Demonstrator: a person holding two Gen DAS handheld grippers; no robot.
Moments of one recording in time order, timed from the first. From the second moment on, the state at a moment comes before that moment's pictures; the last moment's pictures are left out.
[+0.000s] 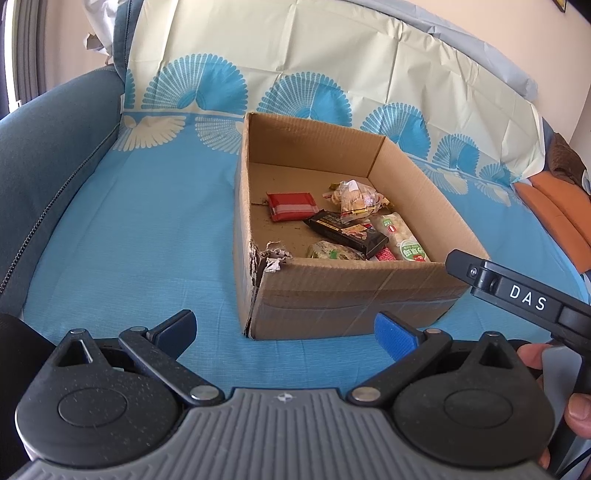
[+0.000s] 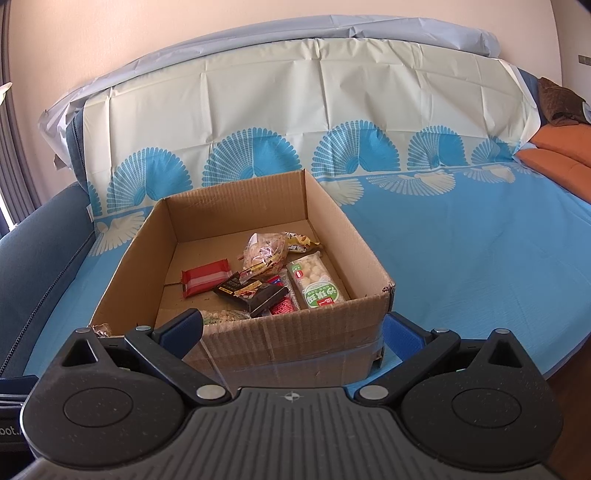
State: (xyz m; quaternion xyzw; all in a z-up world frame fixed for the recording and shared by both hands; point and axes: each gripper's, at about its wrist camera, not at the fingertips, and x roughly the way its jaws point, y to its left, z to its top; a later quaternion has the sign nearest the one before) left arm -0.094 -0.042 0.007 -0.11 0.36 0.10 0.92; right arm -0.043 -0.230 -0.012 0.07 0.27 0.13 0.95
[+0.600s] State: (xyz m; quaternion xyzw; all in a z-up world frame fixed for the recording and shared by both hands) left arm -0.091 -0.042 0.013 -0.11 0.35 0.08 0.93; right arm -0.045 -0.229 0.012 0.06 0.26 0.12 0.96
